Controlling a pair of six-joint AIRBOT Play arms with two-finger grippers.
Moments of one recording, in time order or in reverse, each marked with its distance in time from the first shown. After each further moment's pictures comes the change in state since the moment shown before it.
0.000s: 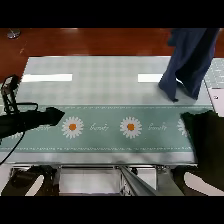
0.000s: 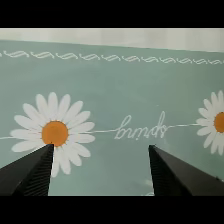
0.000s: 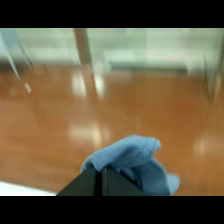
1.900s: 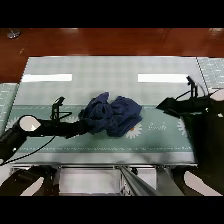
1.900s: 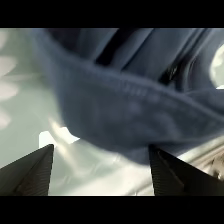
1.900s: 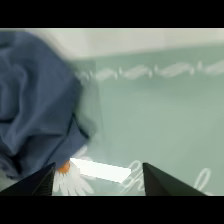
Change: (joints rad) left arm -0.146 -0.362 -0.242 -0.477 0.225 0.197; right arm -0.056 0.086 -1.331 0.195 0.108 -0.018
